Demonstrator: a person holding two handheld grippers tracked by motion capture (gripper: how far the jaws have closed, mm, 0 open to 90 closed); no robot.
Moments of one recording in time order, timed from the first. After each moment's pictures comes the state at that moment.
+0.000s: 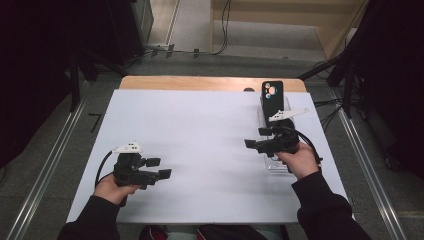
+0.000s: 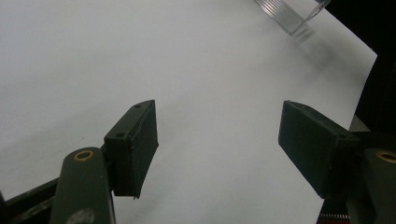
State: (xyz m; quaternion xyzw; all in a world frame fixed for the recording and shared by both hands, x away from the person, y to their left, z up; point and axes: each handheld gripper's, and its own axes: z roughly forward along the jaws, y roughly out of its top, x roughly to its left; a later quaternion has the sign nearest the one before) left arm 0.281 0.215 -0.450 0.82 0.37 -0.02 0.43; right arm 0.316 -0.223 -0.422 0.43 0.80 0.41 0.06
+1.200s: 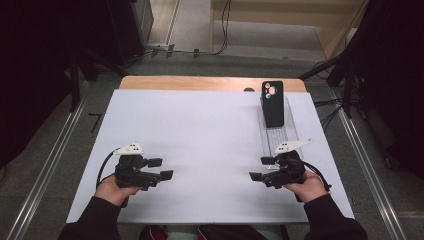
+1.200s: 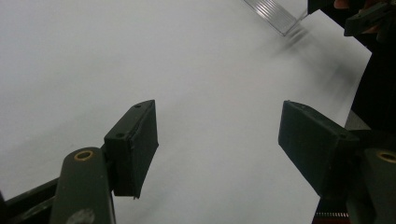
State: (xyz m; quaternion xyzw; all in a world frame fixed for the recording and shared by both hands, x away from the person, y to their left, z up) left arm 0.277 0.209 -0.448 0.82 0.36 -0.02 0.44; right arm 0.254 -0.235 -0.461 0.40 0.82 0.40 0.01
